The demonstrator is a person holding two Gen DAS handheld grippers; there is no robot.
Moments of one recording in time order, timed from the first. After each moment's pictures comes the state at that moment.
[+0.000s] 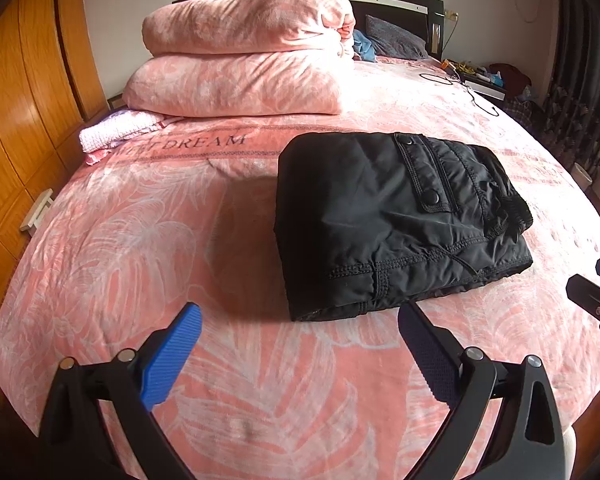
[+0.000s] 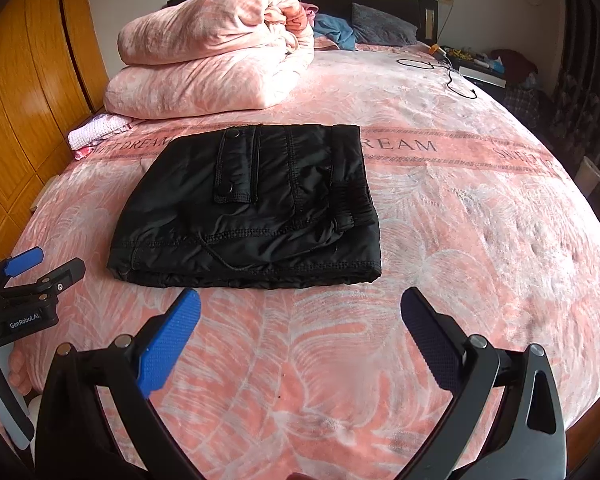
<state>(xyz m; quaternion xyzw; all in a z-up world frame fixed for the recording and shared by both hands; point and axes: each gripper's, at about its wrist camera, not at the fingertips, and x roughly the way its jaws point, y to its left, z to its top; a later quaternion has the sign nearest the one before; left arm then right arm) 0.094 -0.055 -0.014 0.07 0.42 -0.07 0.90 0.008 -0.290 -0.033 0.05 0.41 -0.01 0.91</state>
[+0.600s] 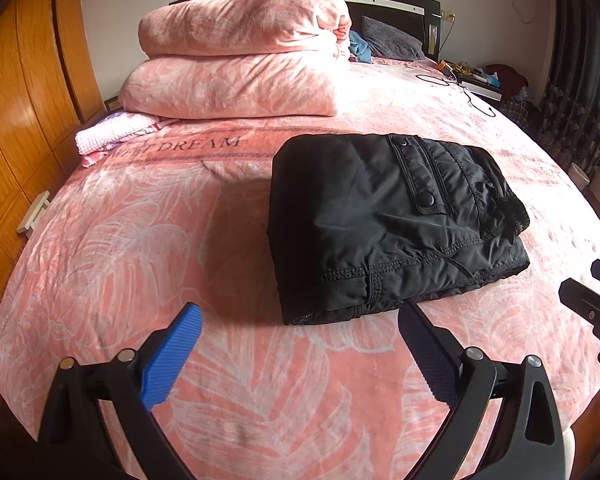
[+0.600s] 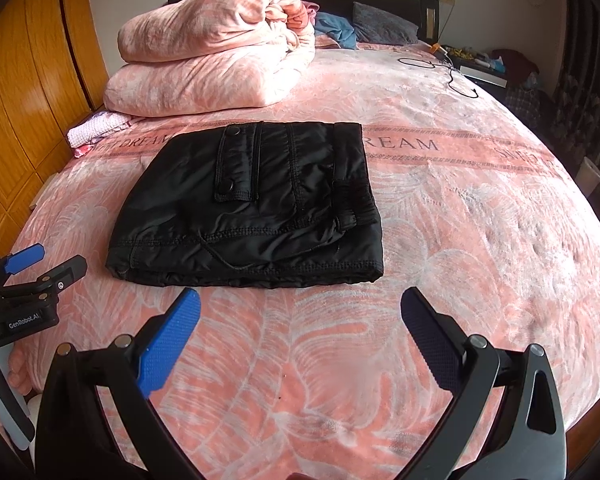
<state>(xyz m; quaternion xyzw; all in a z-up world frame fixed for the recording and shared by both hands) 0.096 -0.056 -0.017 0.06 0.42 -0.08 0.90 0.011 -0.288 -0.037 0.05 0.41 -0.01 0.91</state>
